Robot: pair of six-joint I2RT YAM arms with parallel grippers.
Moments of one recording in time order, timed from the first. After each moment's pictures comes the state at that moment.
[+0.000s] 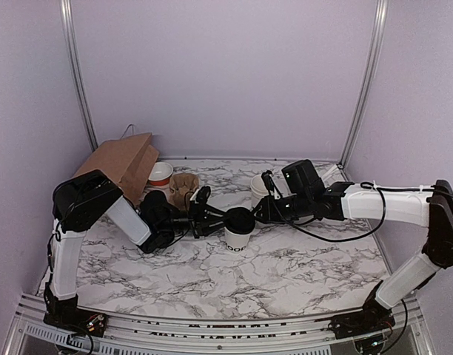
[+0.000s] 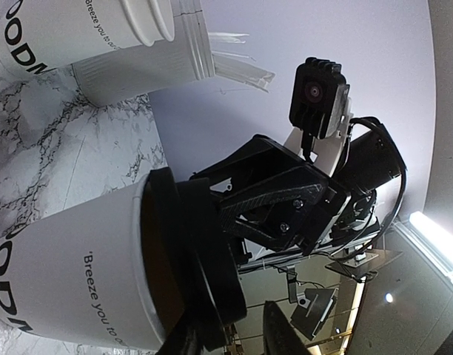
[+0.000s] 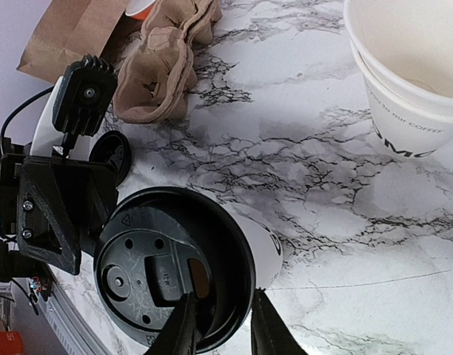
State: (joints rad) left arm -0.71 2.18 0.91 1.43 0.86 -1.50; right arm 0.72 1.51 0.98 -0.19 -0.22 0.55
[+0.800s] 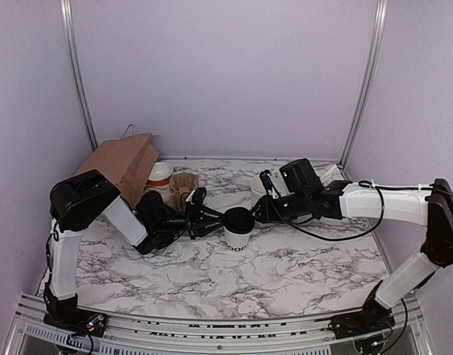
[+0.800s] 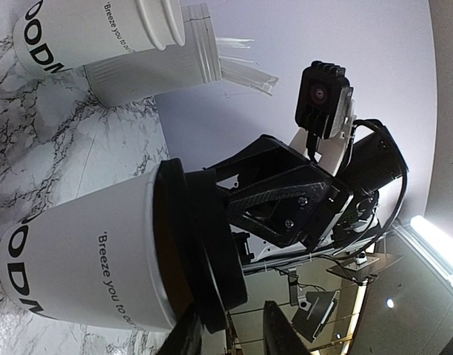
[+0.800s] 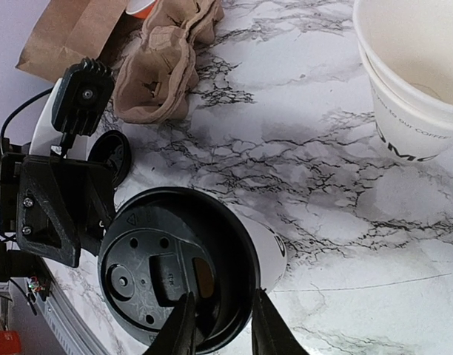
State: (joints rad) left arm -0.69 2.16 0.86 1.44 0.86 -1.50; right arm 0.73 1.52 1.00 -0.21 -0.21 0.55
